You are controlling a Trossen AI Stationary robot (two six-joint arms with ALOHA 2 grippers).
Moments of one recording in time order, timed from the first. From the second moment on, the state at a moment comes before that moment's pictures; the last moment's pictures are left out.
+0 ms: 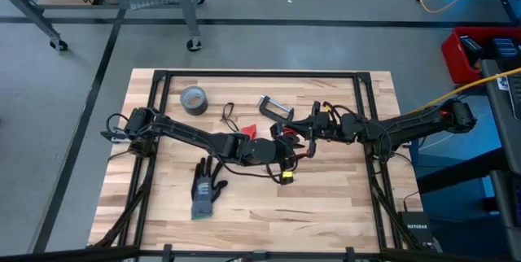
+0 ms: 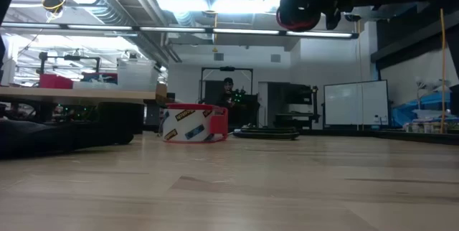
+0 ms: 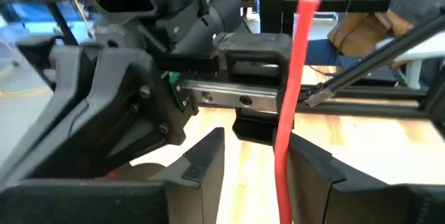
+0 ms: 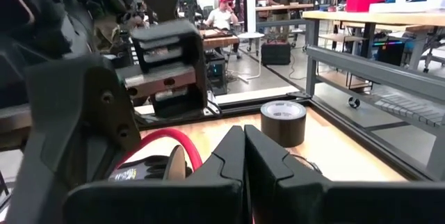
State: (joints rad) left arm -0.23 1.94 1.59 0.04 -0.43 -0.05; right arm 0.07 1.08 0.46 0.62 0.23 0.08
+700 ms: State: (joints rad) left arm -0.30 1.77 1.59 -0.32 -0.65 -0.01; right arm 0.06 1.08 0.46 0.64 0.24 0.08
